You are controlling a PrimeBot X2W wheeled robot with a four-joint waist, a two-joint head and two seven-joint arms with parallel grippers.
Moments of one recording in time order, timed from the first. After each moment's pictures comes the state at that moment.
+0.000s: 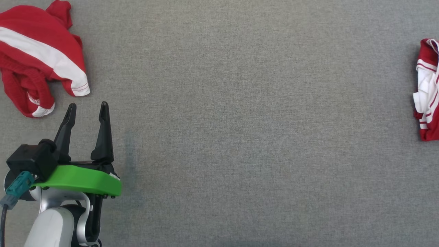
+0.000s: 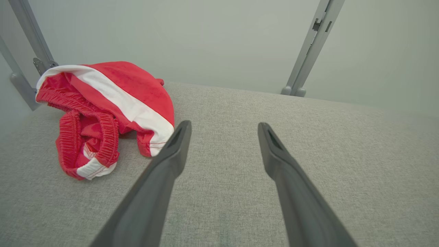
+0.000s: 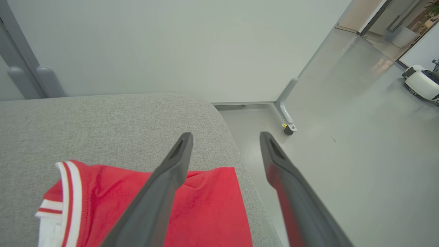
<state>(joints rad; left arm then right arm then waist) -0.12 0.18 -0.16 -0.17 -0.45 0.12 -0.05 -0.44 -0.77 -0.05 0.44 0.42 -0.13 0.19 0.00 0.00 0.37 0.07</state>
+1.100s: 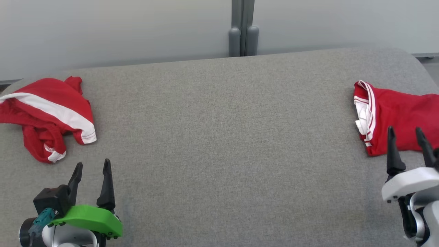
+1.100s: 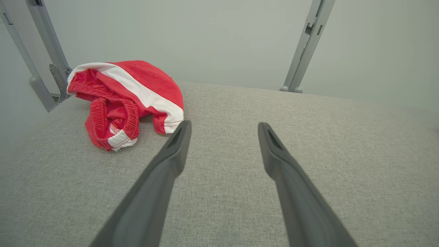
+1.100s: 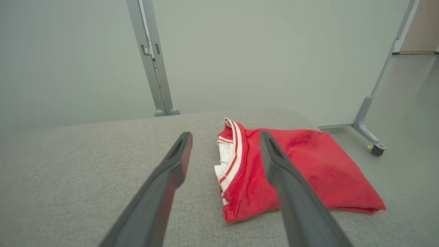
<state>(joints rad) 0.00 0.17 -0.16 0.10 -0.45 0.12 -0.15 -0.05 -0.32 0.11 0.23 0.38 -0.12 -0.24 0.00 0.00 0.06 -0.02</state>
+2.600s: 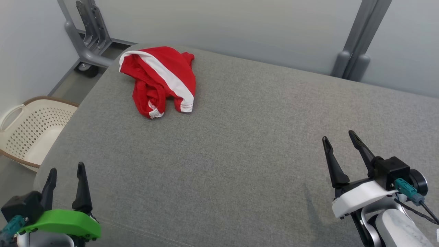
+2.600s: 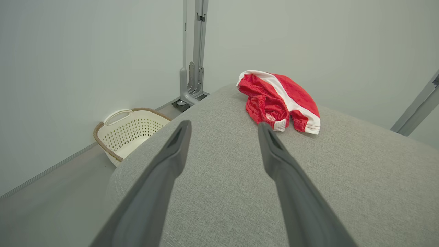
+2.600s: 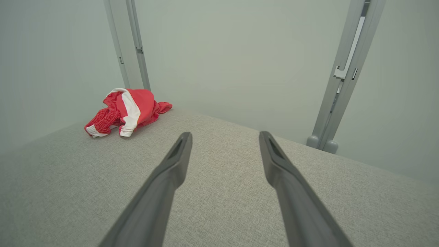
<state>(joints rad) 0.05 0.20 -0.07 0.08 -0.49 0.11 -0.16 -0.01 -0.23 0.31 0.09 0.25 -0.08 -0.24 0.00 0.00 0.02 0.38</state>
